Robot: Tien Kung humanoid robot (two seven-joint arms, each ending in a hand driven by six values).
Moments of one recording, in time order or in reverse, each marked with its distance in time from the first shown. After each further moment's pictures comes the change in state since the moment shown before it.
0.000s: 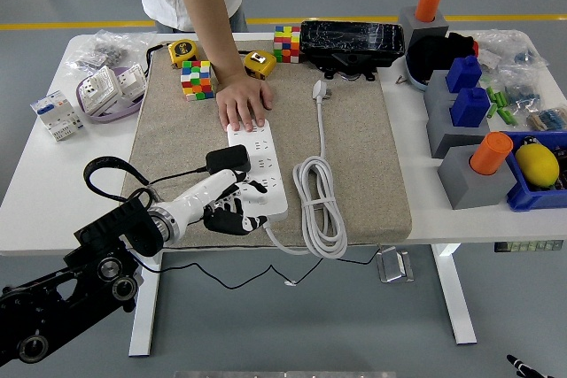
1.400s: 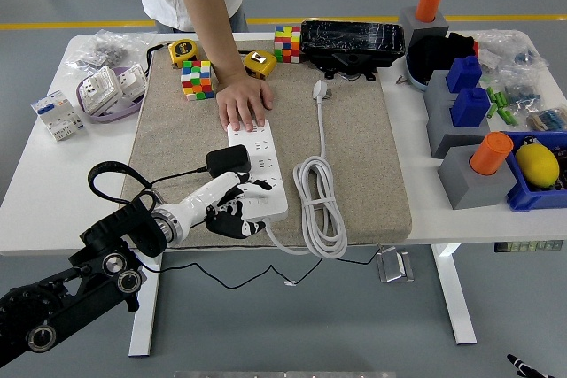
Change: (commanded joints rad) left arm -0.012 -0.012 -0.008 0.094 -0.152 0.069 -0.171; right arm -0.005 0.001 0.016 0.007 -0.007 -0.001 0.001
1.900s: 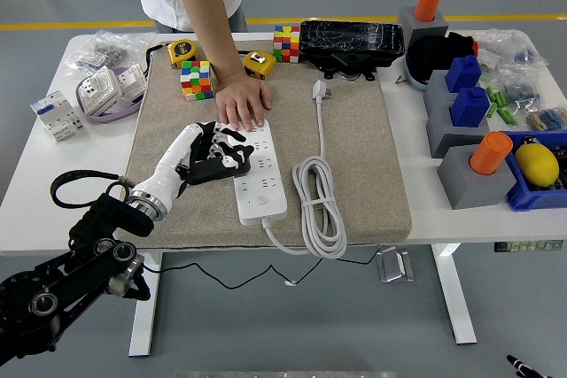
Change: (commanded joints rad) left arm -0.008 -0.035 -0.021 0.134 -0.279 0.332 -0.381; right arm -0.002 0.002 0.000 0.000 0.000 0.000 0.000
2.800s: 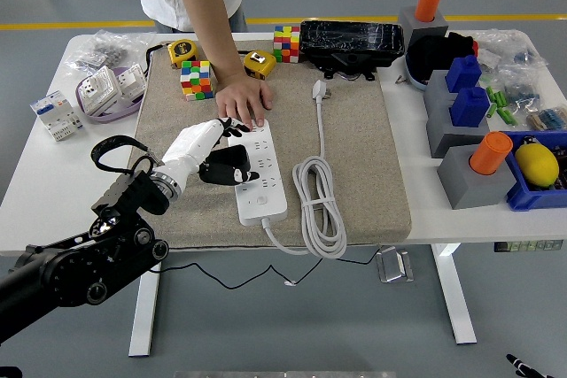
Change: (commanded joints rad) left arm -0.183 -0.073 0.148 0.306 0.589 -0.038 0.188; right arm 0.002 -0.001 -0.002 0.001 0.006 0.000 0.000
